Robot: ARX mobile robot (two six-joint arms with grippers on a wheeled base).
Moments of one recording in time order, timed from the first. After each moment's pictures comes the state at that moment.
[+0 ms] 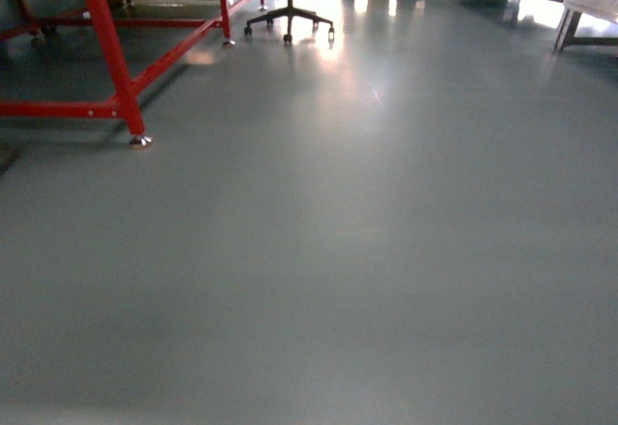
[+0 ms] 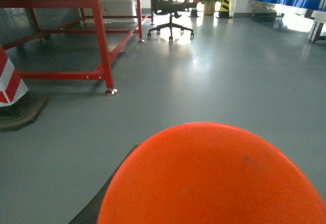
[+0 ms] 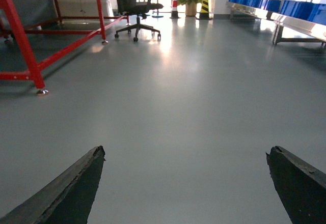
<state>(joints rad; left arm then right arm) 0.00 0.01 0.01 -0.01 0.00 0.00 0.00 0.01 0.01 0.00 0.00 0.00</state>
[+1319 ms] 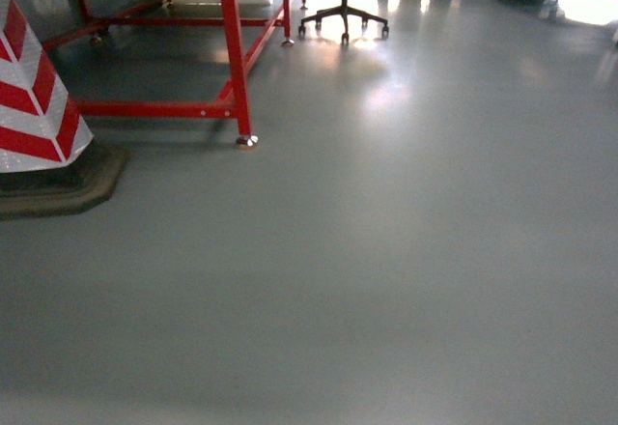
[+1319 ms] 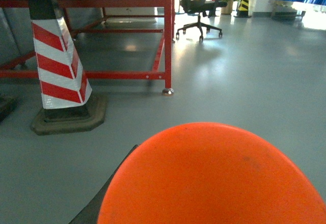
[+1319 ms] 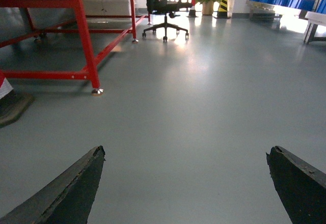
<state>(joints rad) 0.00 0.01 0.01 -0.01 0.00 0.00 0.00 0.01 0.01 0.00 0.00 0.00</state>
